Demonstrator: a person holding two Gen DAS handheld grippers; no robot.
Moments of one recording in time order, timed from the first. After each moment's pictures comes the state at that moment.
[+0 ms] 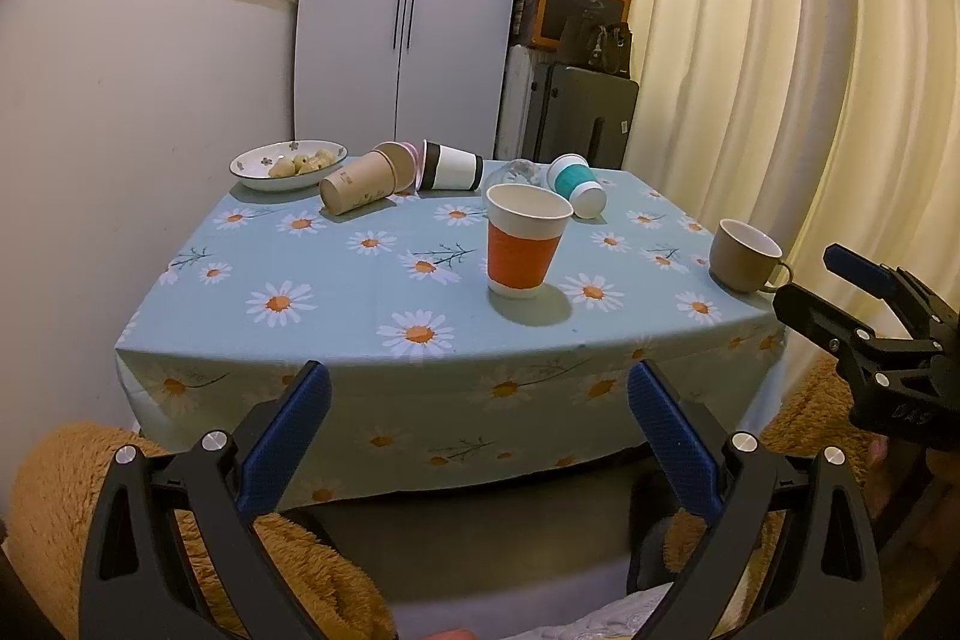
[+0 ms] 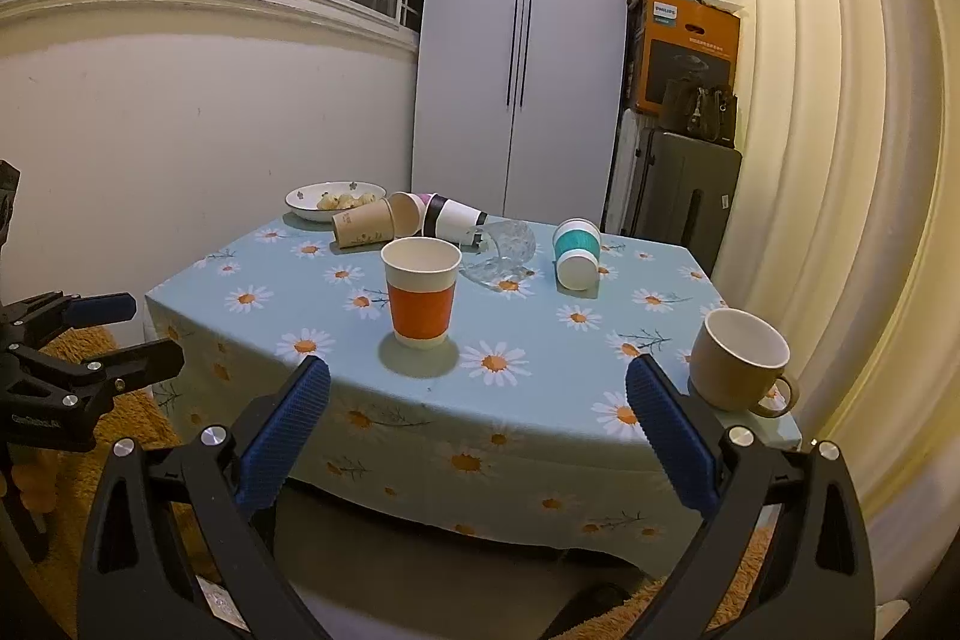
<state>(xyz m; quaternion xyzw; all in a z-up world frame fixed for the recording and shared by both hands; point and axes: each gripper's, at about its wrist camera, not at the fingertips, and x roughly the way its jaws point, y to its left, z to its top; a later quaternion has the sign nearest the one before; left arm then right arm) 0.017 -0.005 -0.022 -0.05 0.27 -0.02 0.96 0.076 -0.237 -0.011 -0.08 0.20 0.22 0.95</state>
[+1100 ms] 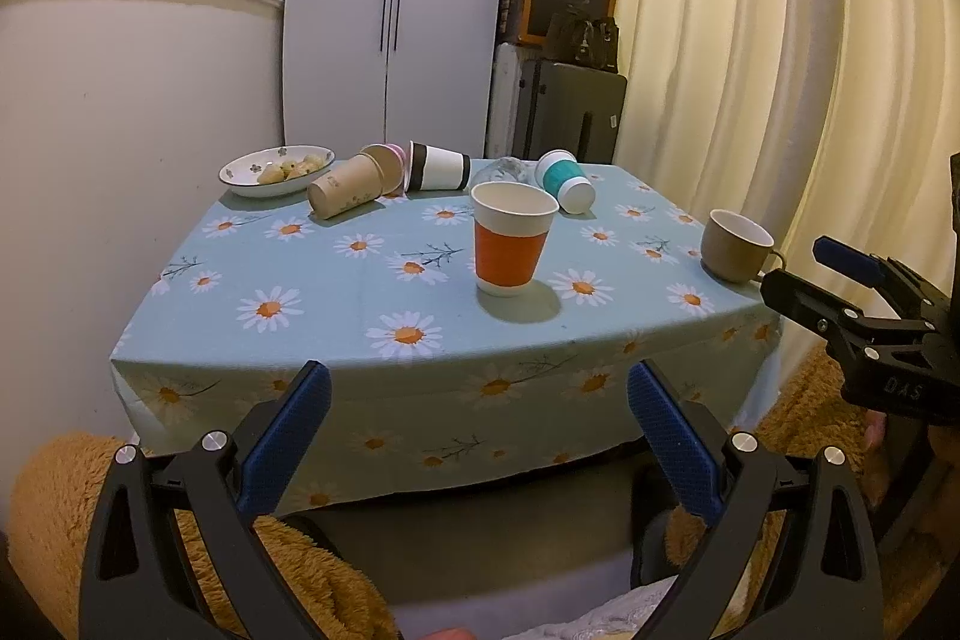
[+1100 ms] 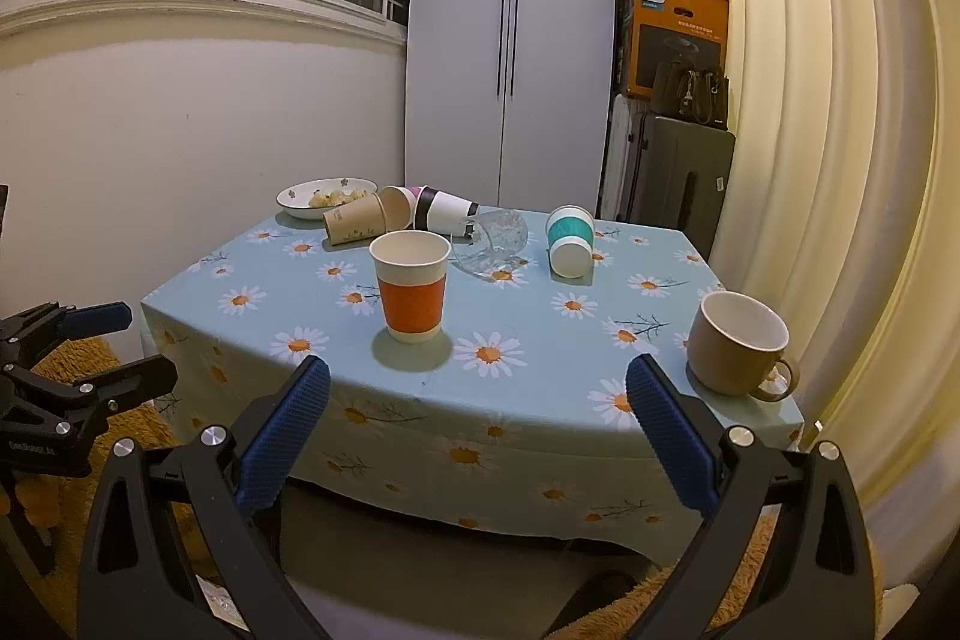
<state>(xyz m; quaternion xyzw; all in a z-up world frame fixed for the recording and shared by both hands) 0.018 -0.010 -0.022 -0.04 0.27 -0.03 0.96 0.082 -0.244 -0.013 -0.07 0.22 0.21 0.95</state>
